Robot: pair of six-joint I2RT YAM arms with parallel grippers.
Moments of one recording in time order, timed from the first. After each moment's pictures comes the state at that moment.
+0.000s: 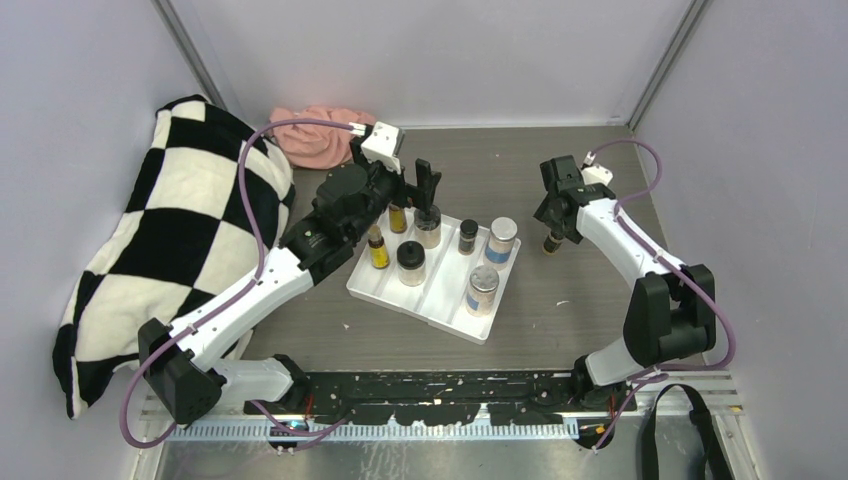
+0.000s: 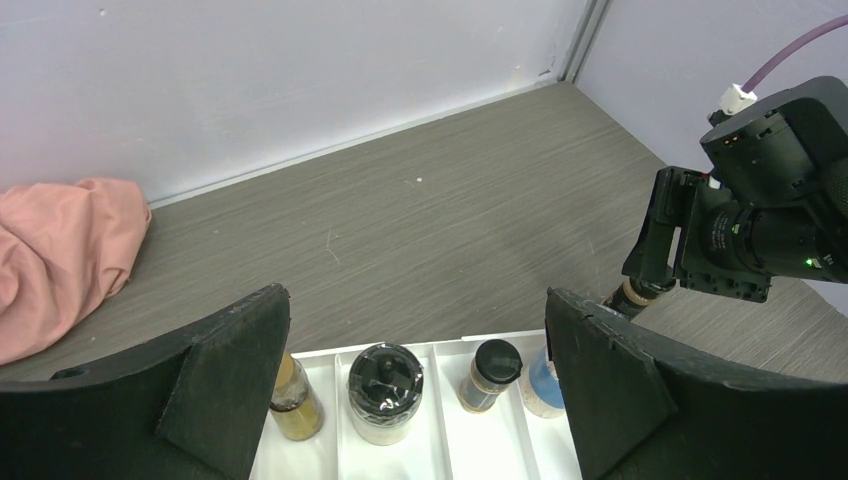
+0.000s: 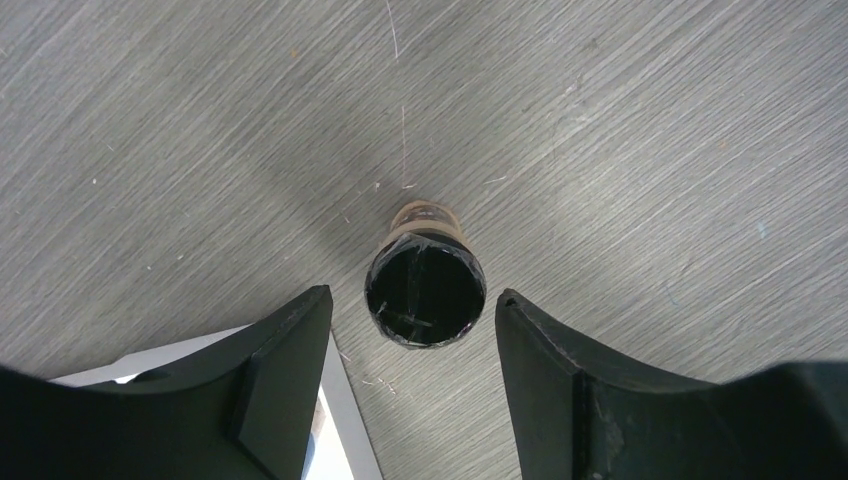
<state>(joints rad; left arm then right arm) -0.75 1.23 1.17 0.03 -0.21 -0.11 0.22 1.50 1.14 -0.71 0.48 0.79</state>
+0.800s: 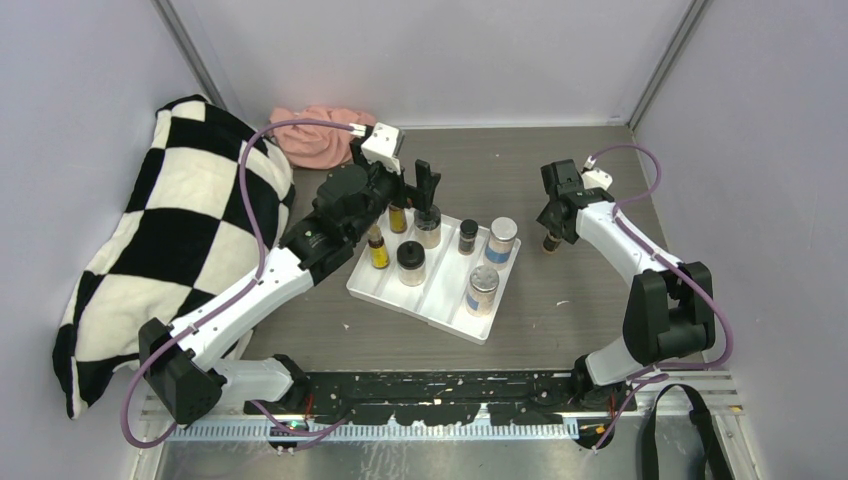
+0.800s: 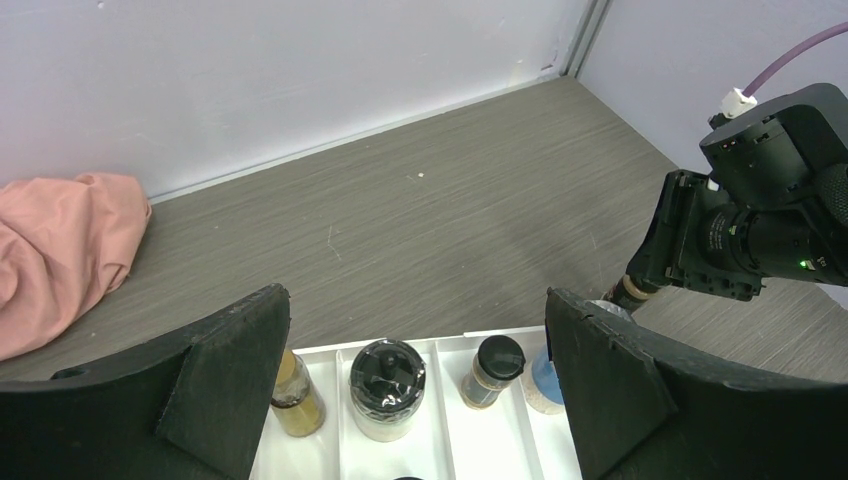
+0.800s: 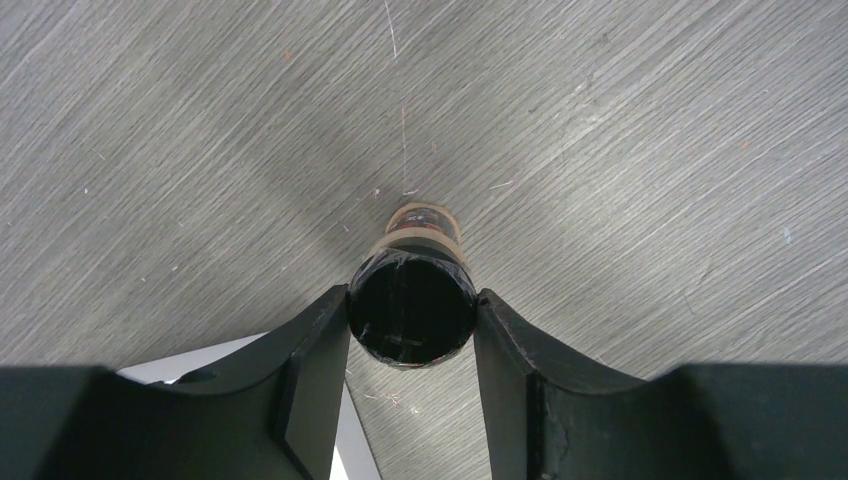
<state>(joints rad) -0.74 1.23 1.16 0.03 -0.21 -0.11 0.20 1.51 1.10 -0.65 0.46 0.81</state>
